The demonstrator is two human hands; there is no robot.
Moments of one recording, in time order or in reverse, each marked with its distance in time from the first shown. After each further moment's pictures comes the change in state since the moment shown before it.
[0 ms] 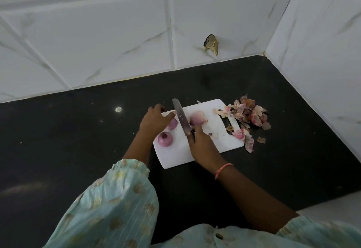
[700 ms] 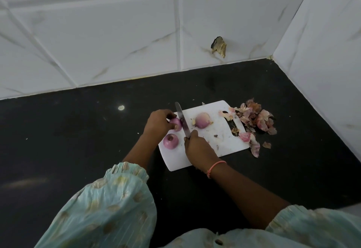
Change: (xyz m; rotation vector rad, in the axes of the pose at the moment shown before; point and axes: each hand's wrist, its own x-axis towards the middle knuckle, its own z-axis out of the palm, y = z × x) left_hand -0.008 -0.006 -0.007 -0.052 -0.035 0.131; right_hand 0.012 -0.010 0.022 -0.251 -0.082 0.059
